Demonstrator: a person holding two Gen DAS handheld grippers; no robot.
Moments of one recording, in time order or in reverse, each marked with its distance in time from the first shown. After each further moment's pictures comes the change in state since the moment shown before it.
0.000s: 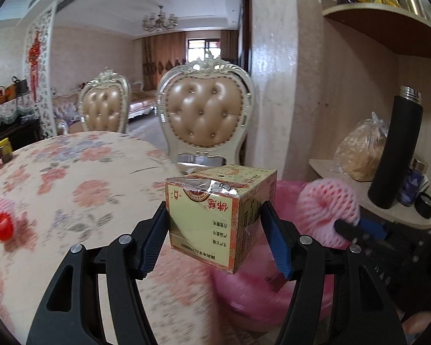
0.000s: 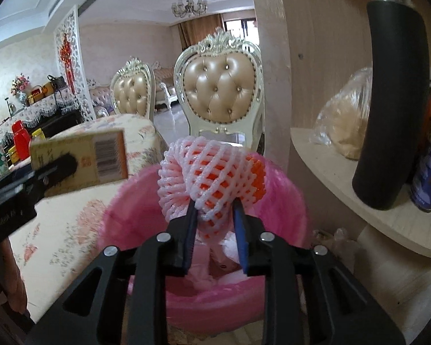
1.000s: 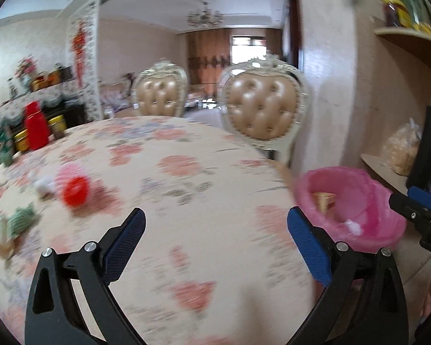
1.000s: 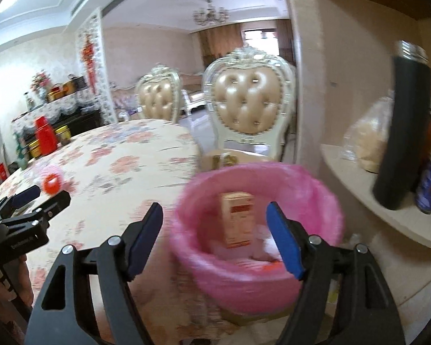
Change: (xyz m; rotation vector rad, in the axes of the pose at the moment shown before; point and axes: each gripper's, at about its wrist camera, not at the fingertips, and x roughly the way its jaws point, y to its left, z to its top) left arm -0.088 0.107 -0.043 -0.104 0.015 0.239; right arm -0.055 0.085 -0.005 -0.073 -0.055 0.100
